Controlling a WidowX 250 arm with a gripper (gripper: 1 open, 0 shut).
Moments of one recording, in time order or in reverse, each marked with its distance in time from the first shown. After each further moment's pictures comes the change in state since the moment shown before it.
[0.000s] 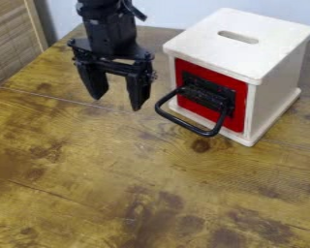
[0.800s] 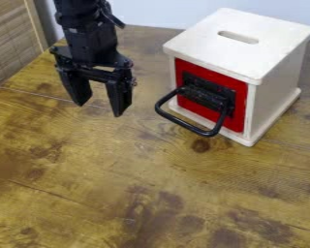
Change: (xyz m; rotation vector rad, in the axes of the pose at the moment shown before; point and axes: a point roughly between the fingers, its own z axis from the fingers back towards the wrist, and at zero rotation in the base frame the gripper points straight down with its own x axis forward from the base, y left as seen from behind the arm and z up) arm -0.009 0.017 -0.002 -0.002 0.009 0.007
